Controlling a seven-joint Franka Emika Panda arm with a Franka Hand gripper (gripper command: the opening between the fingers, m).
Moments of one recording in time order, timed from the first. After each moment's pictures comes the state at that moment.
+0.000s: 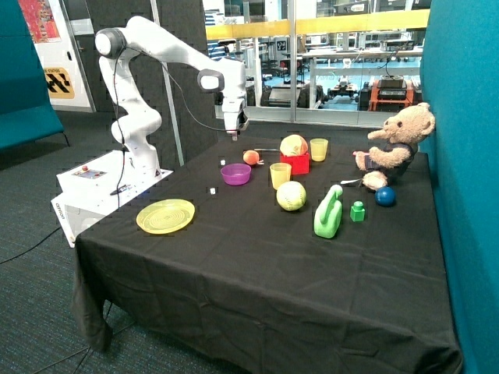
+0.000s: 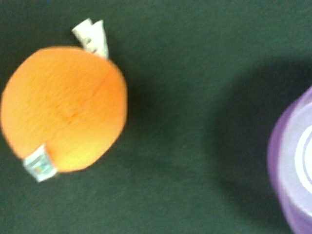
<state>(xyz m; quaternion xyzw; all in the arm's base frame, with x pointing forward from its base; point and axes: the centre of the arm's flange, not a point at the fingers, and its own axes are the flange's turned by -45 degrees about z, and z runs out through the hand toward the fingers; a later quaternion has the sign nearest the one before) 0.453 0.077 0.415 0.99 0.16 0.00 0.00</state>
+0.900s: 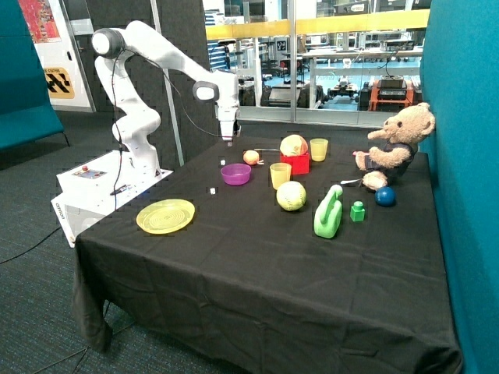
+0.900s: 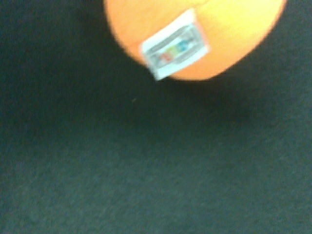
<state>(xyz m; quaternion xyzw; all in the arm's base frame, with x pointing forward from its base) 0.396 0.120 0.366 0.98 0.22 0.00 0.00</state>
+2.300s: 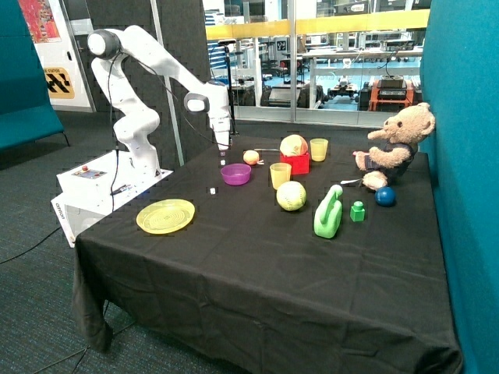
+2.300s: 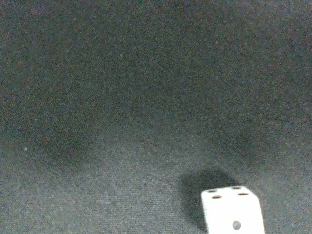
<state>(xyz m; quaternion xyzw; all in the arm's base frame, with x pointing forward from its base) 0.354 0.110 0.322 0.94 0.33 0.00 0.00</state>
